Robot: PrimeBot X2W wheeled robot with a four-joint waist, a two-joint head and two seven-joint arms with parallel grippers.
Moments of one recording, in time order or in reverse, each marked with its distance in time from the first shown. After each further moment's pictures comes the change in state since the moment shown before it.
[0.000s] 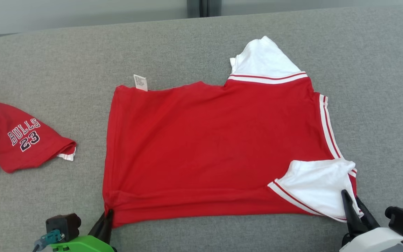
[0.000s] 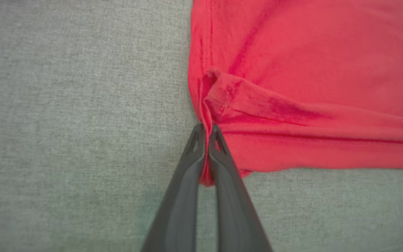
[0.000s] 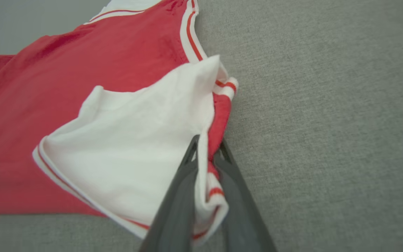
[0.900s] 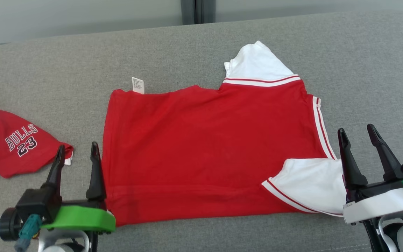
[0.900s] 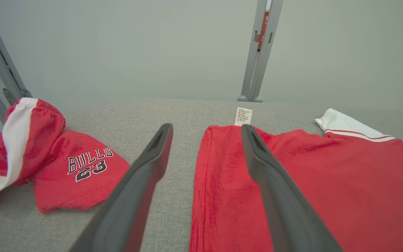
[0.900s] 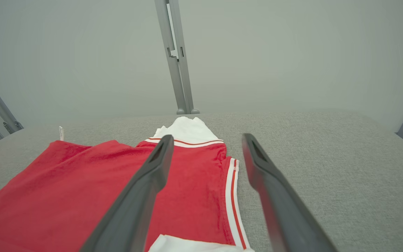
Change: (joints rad) left arm -0.089 -0.015 0.012 -0.216 0.197 0.148 -0.277; right arm -0.061 0.015 -0.043 -0.424 -0.173 -0.001 0.107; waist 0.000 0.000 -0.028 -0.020
